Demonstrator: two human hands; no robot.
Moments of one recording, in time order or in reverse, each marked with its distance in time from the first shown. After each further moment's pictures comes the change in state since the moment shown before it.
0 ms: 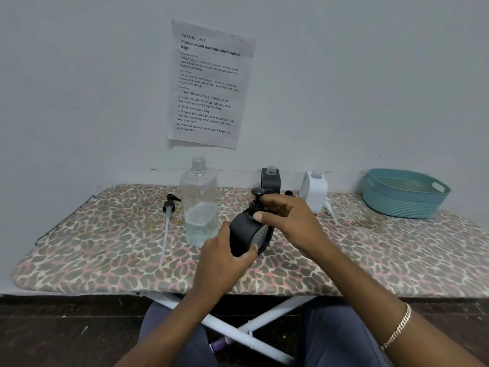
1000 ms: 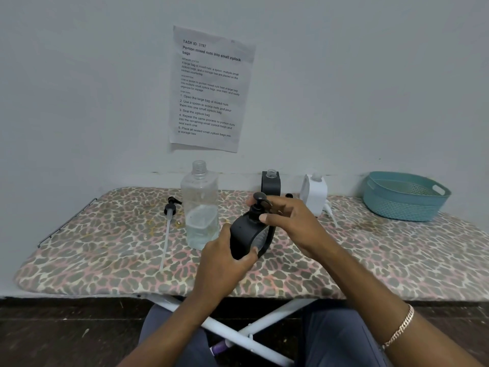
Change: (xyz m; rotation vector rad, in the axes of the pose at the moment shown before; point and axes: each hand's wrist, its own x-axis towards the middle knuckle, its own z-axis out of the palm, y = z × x) left_hand 0.000 -0.002 0.002 0.030 0.015 0.014; right_hand 0.003 -0.006 -0.007 0.062 -0.122 0.034
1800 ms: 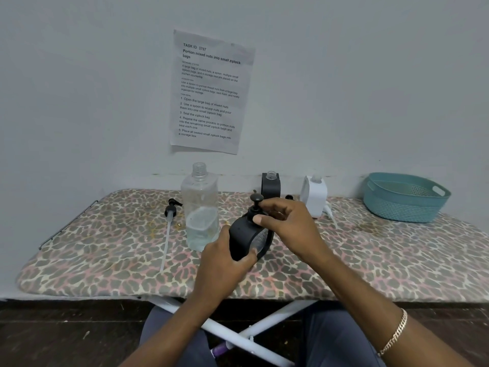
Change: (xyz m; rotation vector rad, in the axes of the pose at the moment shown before) left_hand -0.001 0.001 -0.001 -0.031 0.002 -0.015; right_hand -0.003 0.000 0.013 -0.098 0.222 -0.047
